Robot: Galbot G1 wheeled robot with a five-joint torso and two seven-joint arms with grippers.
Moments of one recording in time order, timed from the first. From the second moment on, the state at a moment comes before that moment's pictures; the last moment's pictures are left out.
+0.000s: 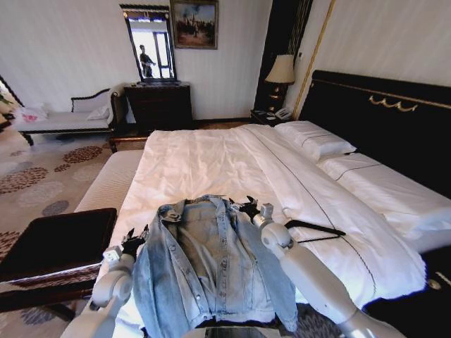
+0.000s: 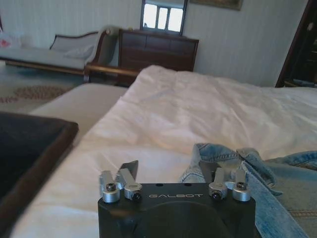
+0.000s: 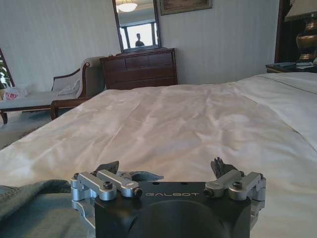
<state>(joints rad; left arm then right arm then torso) 1.53 -1.13 -0.63 -1.95 -0.64 0.16 -0.26 -0.87 1.06 0.02 1.72 0.70 -0.26 0.22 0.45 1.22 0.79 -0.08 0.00</state>
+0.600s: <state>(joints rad) 1.96 -1.27 -0.77 -2.14 -0.43 -0.05 -0.11 -0.97 0.94 0.08 1.78 0.57 -0.24 0.22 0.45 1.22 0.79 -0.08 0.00</state>
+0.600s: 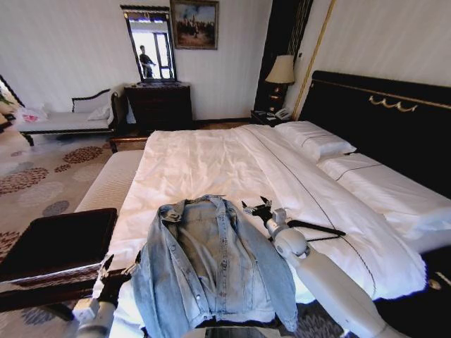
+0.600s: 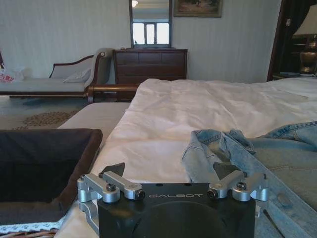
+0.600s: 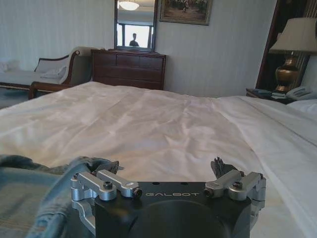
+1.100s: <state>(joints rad) 1.94 -1.28 -0.73 -2.20 -0.39 -0.04 -0.11 -0.92 0.63 0.10 1.73 0.61 -0.27 0.06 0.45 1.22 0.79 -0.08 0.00</state>
